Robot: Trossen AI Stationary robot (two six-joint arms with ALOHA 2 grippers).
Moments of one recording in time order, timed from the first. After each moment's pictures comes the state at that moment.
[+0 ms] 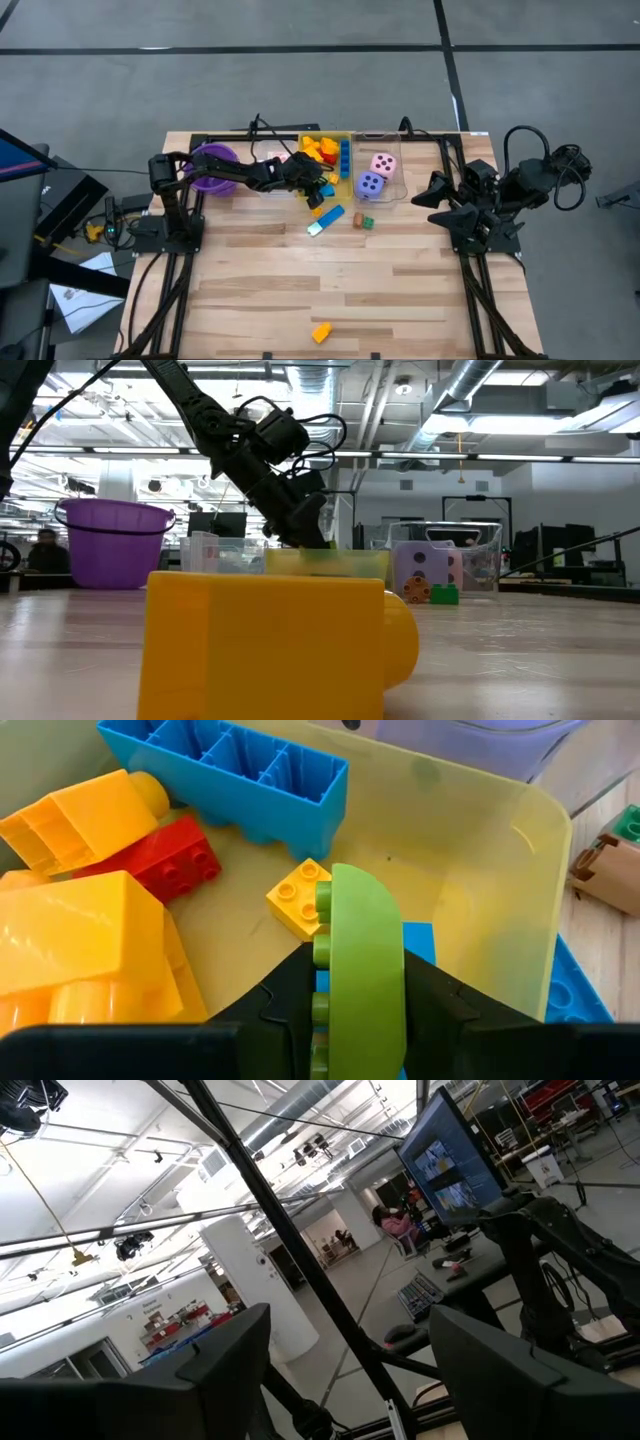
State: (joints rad) left arm 0.32 1.83 0.99 0.14 -0.10 -0.04; right arm 0.52 0.82 1.04 0.06 0.31 0.51
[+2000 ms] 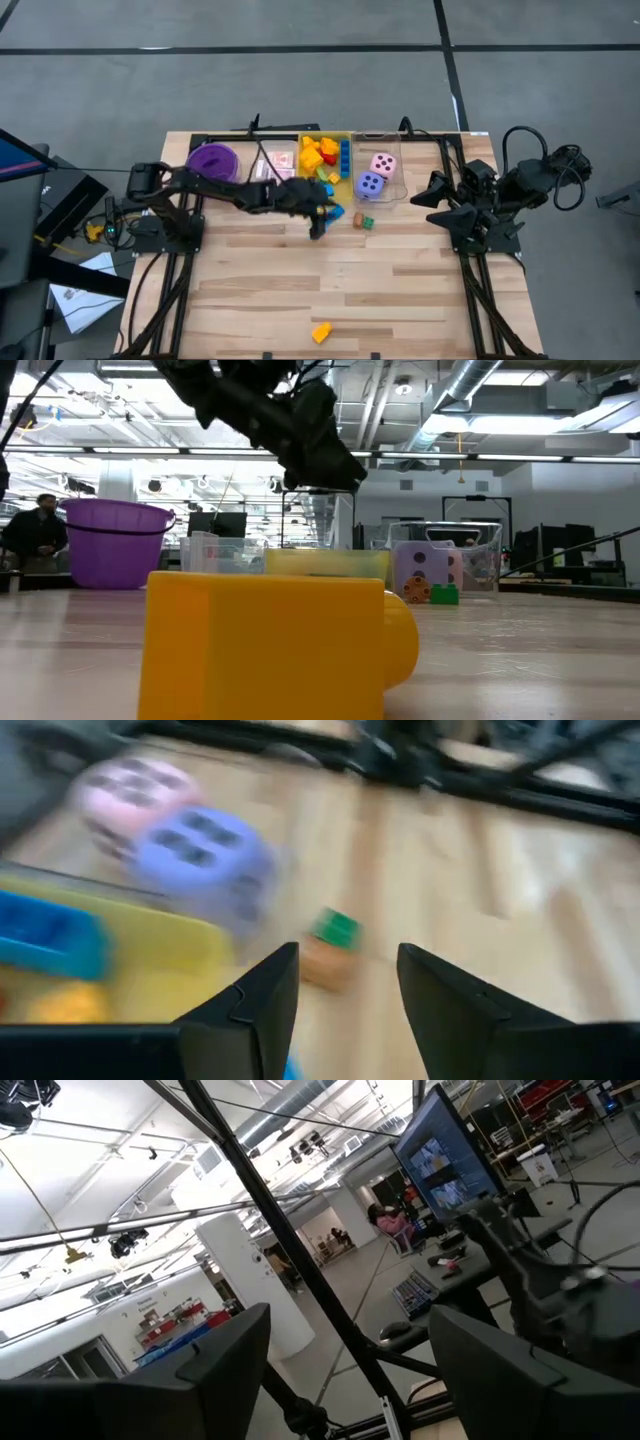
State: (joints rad) left arm 0.06 1.68 0.99 0.21 -0.05 -0.14; right arm 0.51 0.82 1.04 0.04 0.31 0.51
